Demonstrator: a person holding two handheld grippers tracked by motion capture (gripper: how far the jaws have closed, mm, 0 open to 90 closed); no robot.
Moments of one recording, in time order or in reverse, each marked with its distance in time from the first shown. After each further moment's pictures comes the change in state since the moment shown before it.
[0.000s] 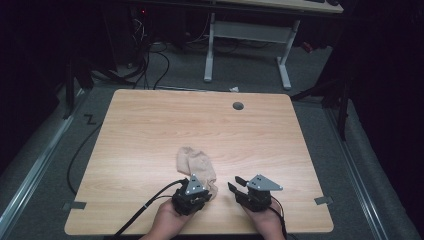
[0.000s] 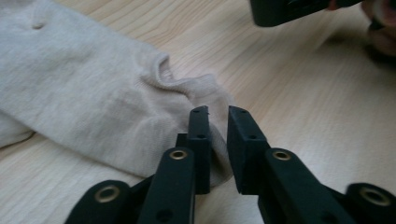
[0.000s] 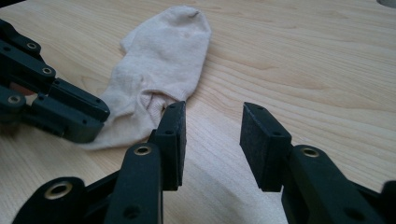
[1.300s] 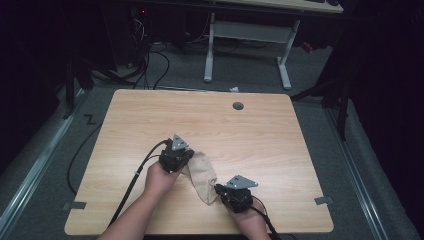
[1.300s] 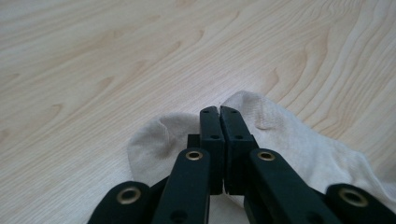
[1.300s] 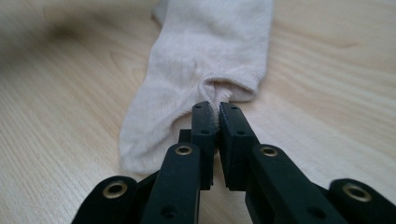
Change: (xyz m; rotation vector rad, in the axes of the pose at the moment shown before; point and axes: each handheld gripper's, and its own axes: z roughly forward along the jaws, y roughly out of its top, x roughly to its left) left arm 0.098 0.054 -0.015 -0.066 0.234 -0.055; right arm 0.037 0.012 0.031 0.142 0.030 -0.010
